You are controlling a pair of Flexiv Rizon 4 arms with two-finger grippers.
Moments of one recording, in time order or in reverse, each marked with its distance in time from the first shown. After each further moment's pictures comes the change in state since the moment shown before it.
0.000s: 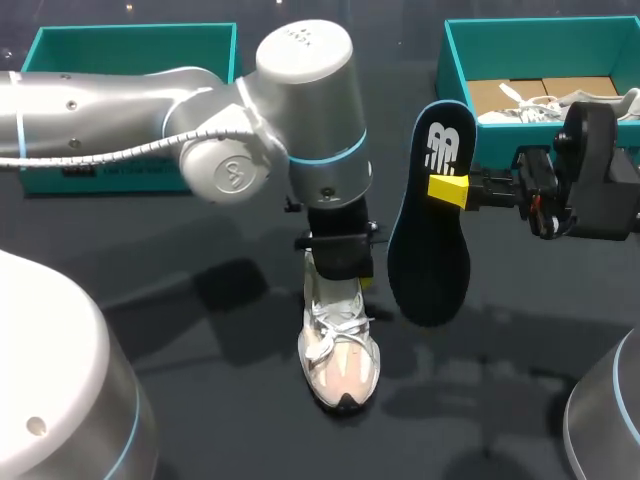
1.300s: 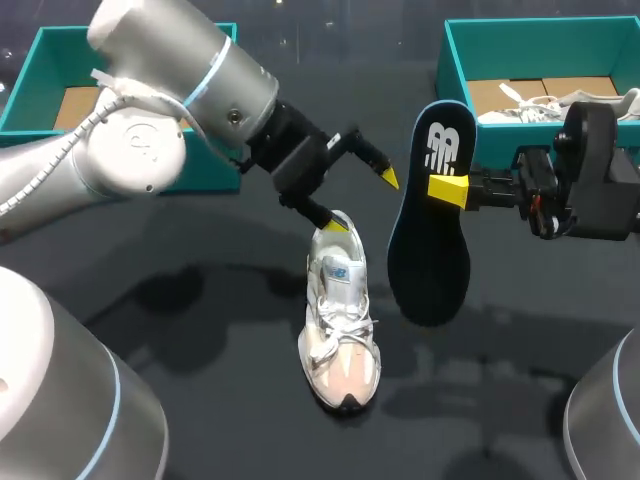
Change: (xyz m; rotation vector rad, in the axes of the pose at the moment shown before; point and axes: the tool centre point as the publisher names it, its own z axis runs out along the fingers) left arm -0.039 0.031 -0.128 0.083 -0.647 -0.213; right arm 0.000 0.000 0.000 0.000 0.000 0.000
